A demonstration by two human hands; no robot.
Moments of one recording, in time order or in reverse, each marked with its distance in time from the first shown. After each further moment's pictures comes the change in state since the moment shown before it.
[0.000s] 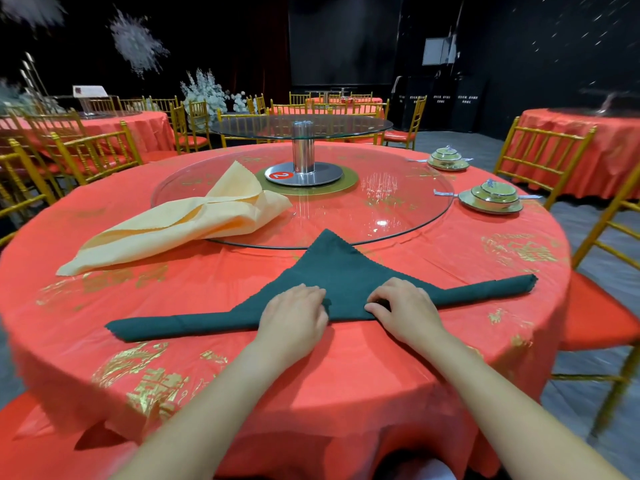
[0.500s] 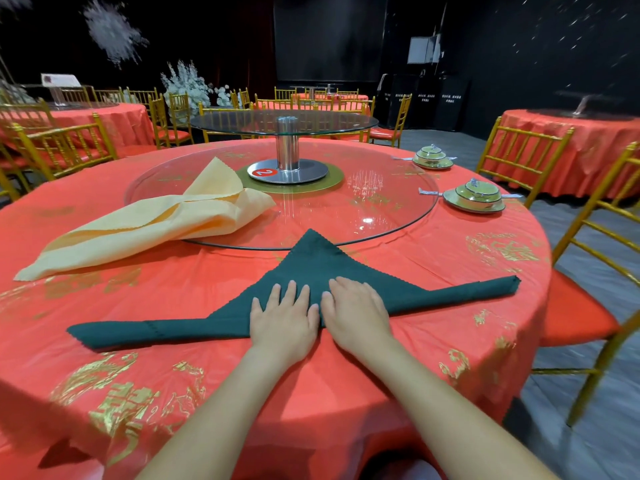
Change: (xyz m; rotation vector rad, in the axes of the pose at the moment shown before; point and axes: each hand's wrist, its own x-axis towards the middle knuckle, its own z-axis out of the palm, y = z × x) left_hand 0.018 0.010 0.025 0.044 -0.210 -0.222; right_hand 0.009 -0.052 0.021 -0.094 0.045 0.045
